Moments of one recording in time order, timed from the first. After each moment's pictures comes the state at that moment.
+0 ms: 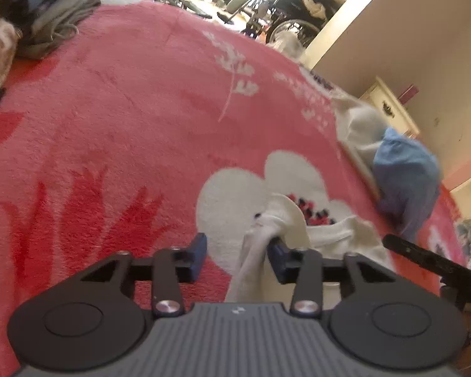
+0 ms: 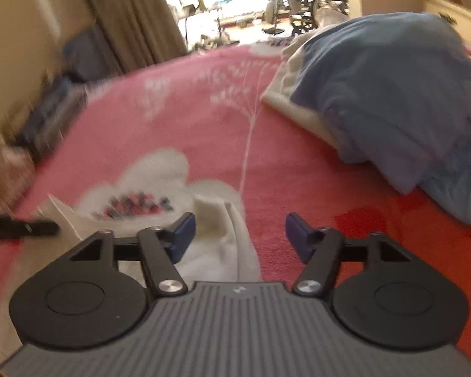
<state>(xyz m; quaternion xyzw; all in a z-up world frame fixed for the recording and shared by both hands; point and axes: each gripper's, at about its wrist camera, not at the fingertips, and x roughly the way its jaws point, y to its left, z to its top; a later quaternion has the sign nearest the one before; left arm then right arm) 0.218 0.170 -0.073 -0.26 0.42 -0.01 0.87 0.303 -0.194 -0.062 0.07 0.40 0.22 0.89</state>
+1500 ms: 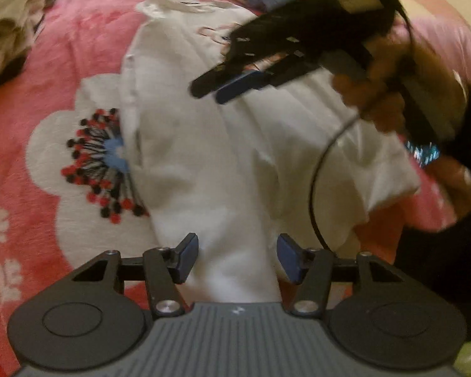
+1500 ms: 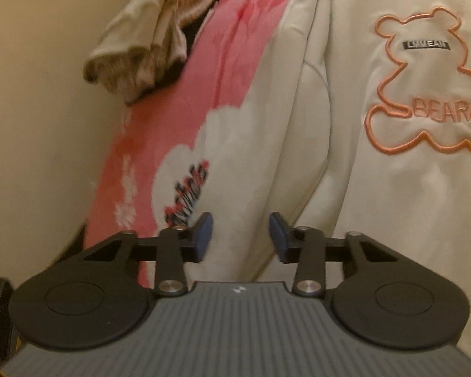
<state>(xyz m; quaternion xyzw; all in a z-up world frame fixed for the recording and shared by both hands) -0.210 0.050 -0.037 -0.06 0.52 -0.15 0.84 -0.034 -0.068 -0.032 0.09 0.58 0.38 0.71</state>
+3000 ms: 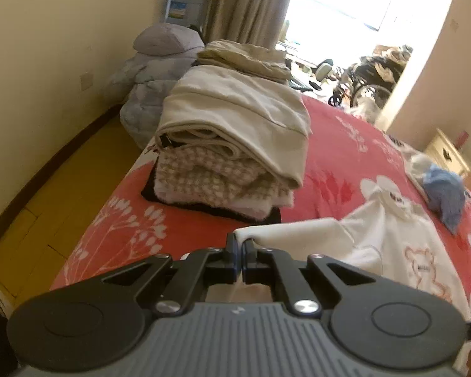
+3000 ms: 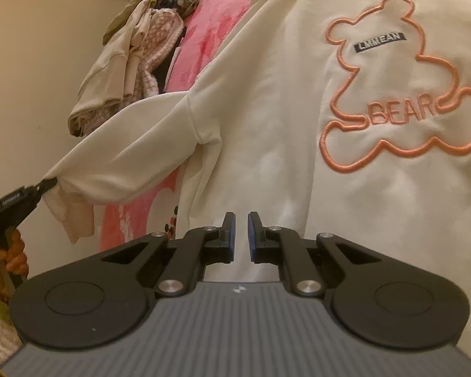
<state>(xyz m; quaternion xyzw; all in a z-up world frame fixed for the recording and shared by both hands) -0.155 0.315 0.063 -0.21 0.36 0.19 0.89 -0.007 -0.091 -0.046 0.18 0.57 0.34 0.72</state>
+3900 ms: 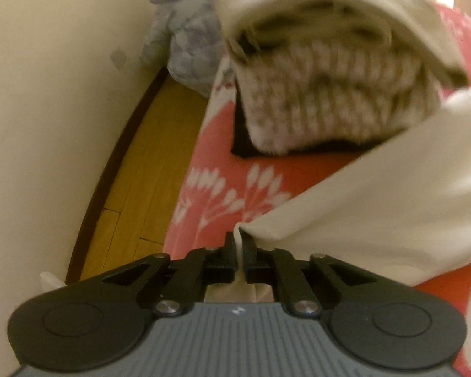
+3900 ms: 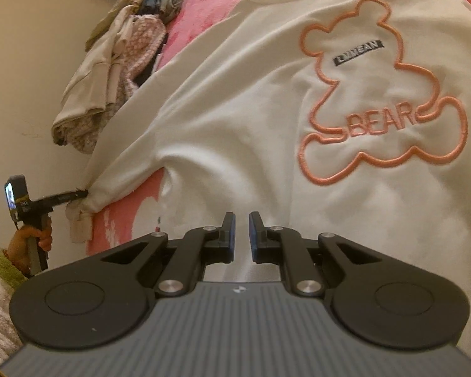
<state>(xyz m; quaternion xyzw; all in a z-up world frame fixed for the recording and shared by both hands) -0.093 0.392 -0.047 -0.02 0.54 0.26 0.80 0.001 -0.100 -0.047 0.17 0.58 0.30 0.74</state>
